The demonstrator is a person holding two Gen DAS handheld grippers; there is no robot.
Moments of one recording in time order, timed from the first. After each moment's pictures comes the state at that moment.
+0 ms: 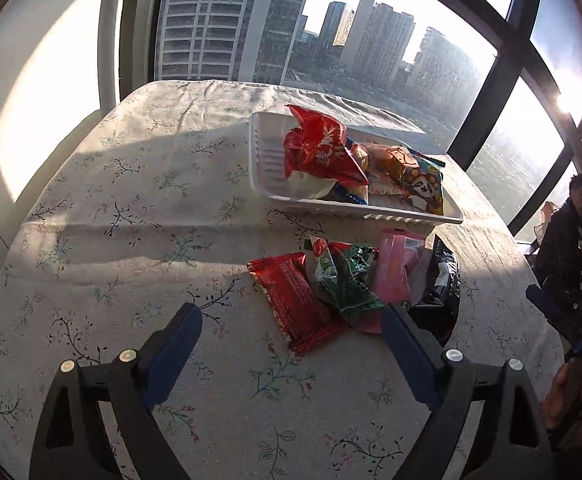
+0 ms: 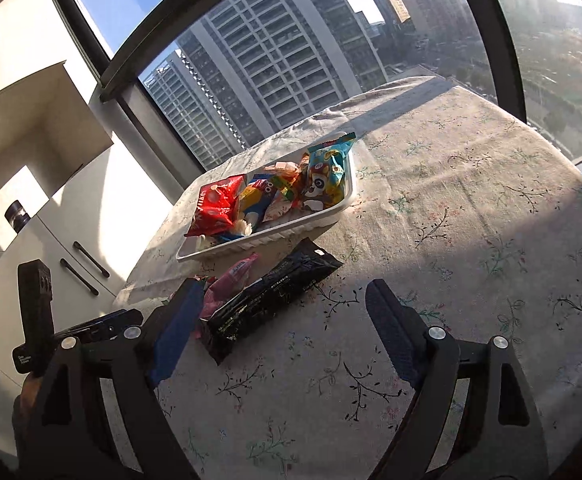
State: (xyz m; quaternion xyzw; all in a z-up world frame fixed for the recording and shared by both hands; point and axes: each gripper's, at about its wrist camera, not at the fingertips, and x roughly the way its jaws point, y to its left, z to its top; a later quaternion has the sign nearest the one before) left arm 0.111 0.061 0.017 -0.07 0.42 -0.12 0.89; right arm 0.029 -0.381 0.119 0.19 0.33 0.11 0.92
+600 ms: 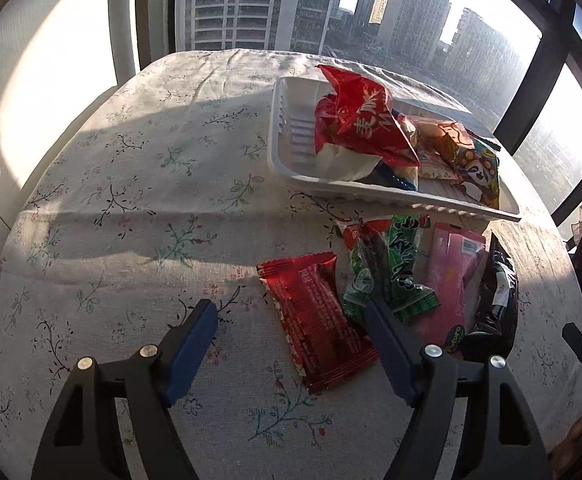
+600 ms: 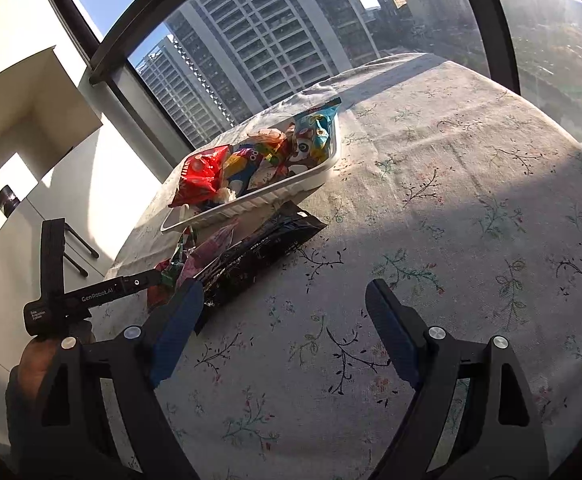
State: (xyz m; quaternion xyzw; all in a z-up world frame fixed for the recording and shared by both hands) left arm 0.149 0.036 -0.012 -0.04 0.47 -0.06 0.88; right arm 0.027 -0.378 0.096 0.18 0.37 0.10 0.91
